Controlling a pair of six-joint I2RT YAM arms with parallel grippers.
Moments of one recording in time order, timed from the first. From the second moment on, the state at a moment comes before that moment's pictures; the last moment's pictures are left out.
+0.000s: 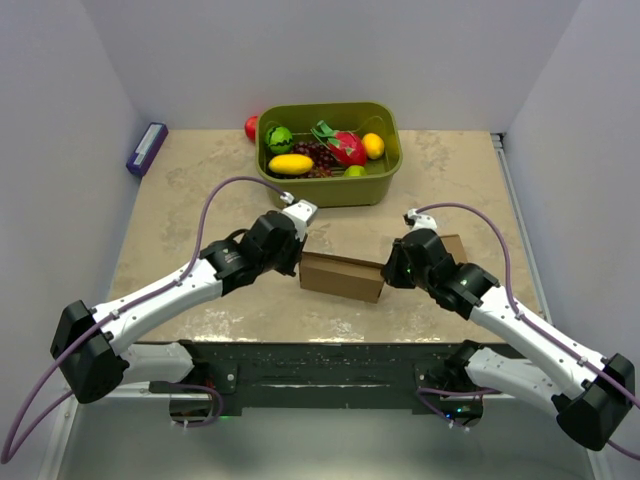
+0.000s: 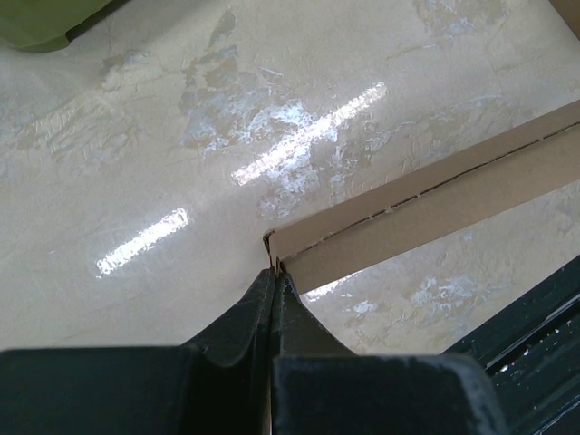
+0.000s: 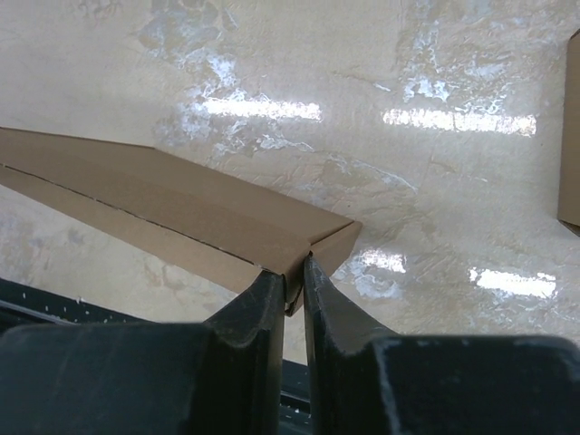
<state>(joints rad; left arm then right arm) -0.83 1.22 0.95 -0.45 -0.15 -0.23 0.71 0.93 0.76 -0.59 0.20 0.67</state>
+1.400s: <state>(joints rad) -0.81 1.30 0.97 -0.38 -0.15 -0.33 0.72 0.94 0.75 -0.56 0.30 0.66</state>
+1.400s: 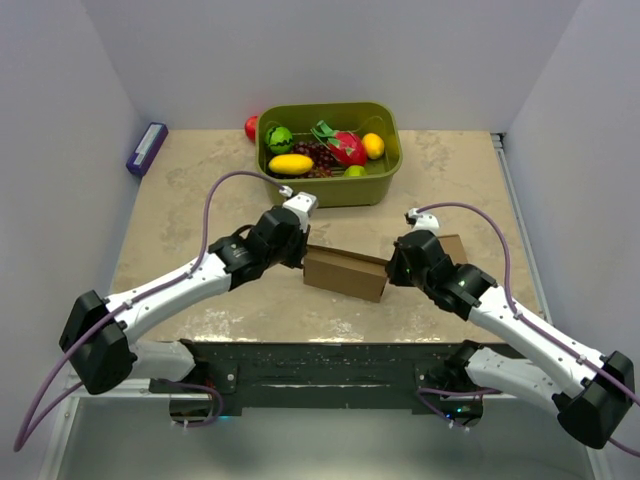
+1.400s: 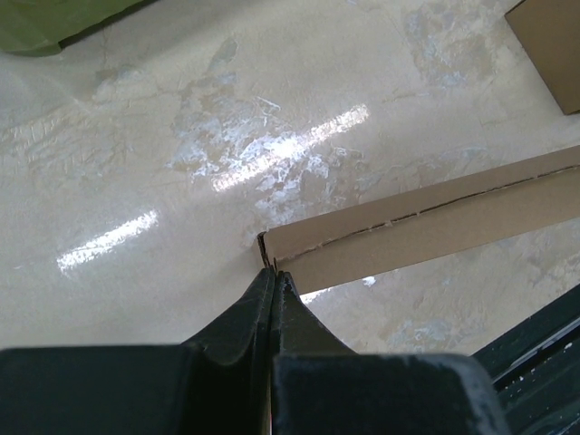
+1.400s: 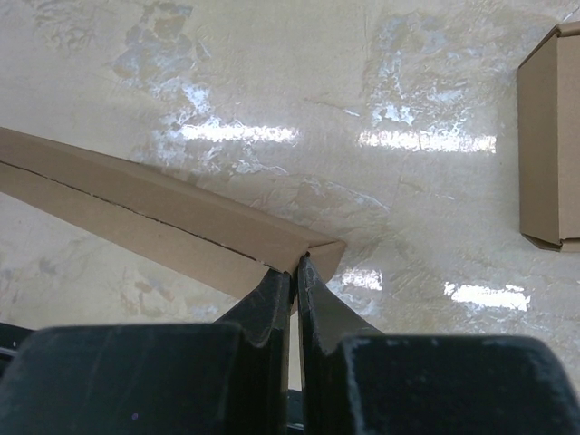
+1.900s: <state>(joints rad) -0.81 1.25 0.88 -0.28 -0.15 -0.36 0.73 0.94 0.75 -0.56 0.30 0.66</state>
